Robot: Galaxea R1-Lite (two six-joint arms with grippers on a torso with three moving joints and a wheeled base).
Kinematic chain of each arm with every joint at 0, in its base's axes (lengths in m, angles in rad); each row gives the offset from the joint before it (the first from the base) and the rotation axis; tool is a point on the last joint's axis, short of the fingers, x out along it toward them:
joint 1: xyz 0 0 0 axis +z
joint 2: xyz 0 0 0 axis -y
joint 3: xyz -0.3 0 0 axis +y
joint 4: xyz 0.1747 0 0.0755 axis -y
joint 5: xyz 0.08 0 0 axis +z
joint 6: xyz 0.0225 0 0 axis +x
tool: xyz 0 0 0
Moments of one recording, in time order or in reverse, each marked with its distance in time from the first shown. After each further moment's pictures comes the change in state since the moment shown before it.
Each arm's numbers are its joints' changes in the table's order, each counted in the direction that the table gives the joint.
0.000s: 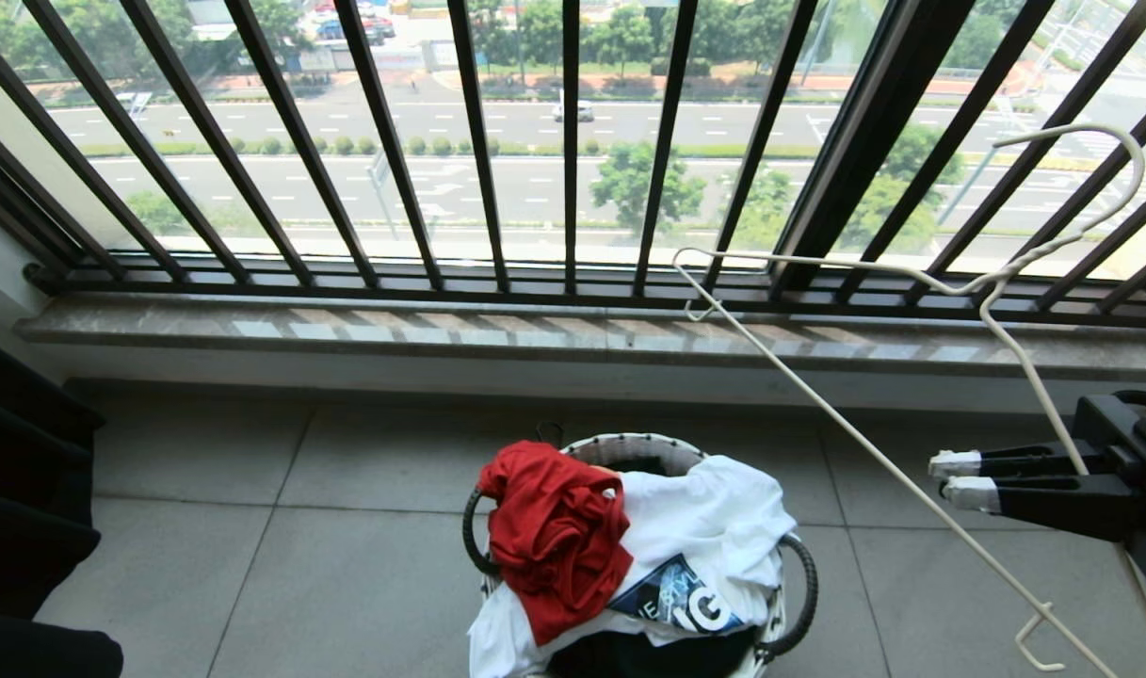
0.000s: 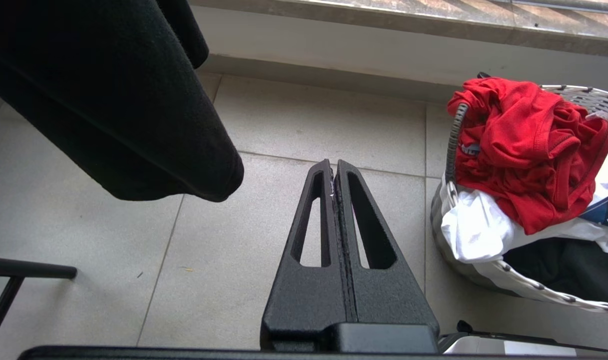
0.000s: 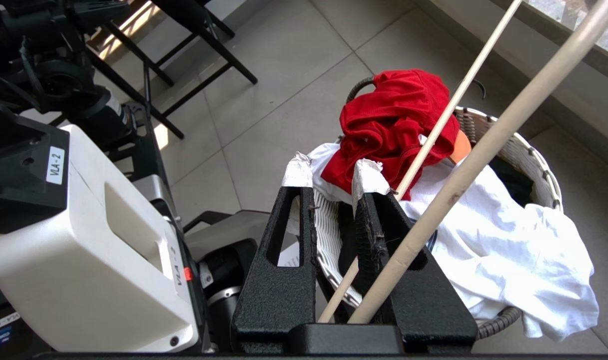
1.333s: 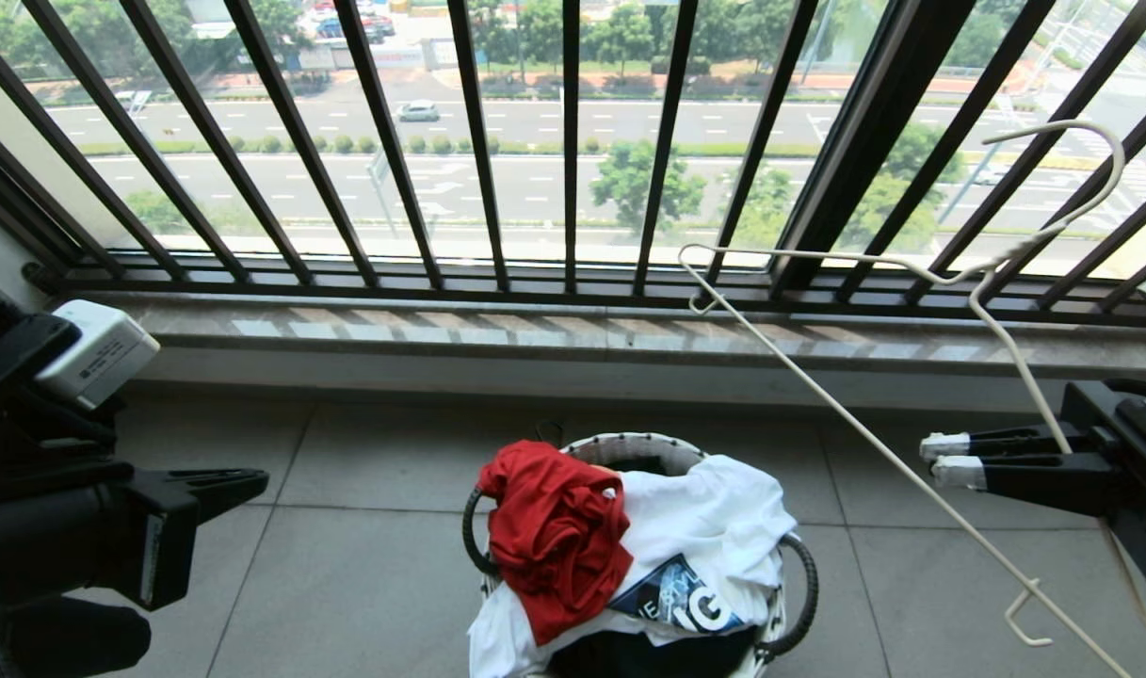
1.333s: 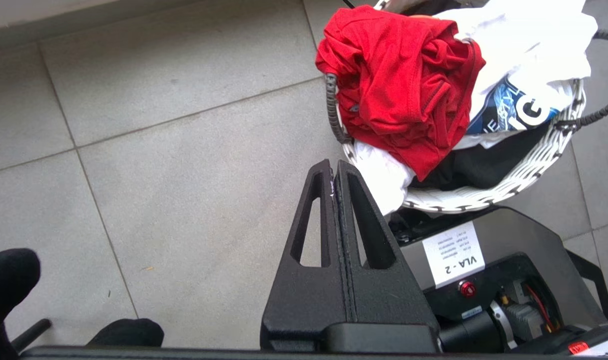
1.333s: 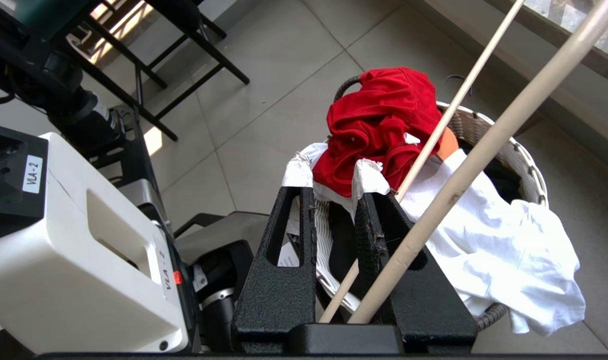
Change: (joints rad) left arm -0.333 -1.118 -0.786 -0.145 -0.115 0.143; right arm -0.023 -0.047 -0.034 0.002 -0.003 -0.001
